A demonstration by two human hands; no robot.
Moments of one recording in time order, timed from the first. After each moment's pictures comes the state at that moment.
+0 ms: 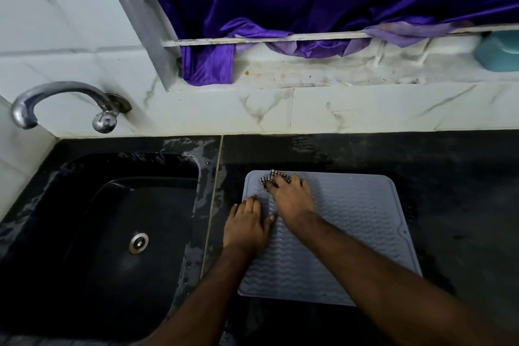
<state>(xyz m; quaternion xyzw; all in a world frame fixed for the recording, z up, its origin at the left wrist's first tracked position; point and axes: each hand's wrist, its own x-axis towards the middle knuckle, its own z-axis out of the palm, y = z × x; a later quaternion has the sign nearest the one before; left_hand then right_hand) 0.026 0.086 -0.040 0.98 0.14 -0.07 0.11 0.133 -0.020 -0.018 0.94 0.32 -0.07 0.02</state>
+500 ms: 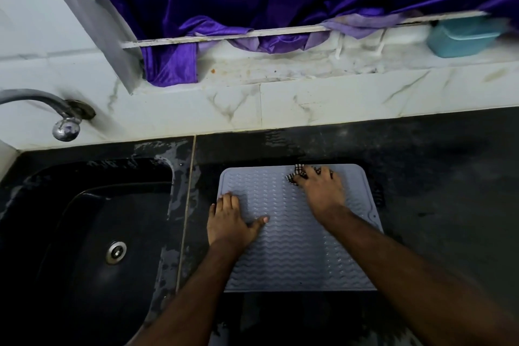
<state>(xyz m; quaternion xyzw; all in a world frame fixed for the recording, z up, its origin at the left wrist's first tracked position) 0.034 0.063 -0.034 0.98 0.18 -0.09 0.06 0.163 -0.141 -0.015 0.97 0.24 -0.06 0.05</state>
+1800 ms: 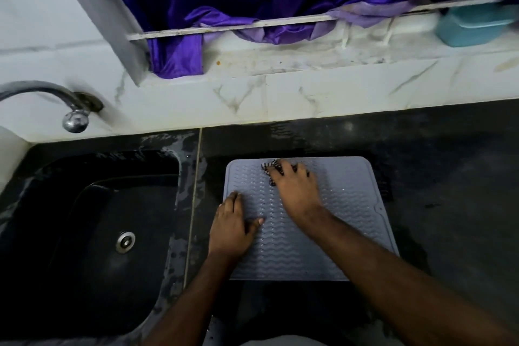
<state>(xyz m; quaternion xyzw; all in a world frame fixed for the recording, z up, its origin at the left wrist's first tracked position) -0.004 0.071 -0.044 0.97 0.15 -0.03 0.18 0.116 -0.078 0.010 0.96 0.27 -0.04 -0.01</state>
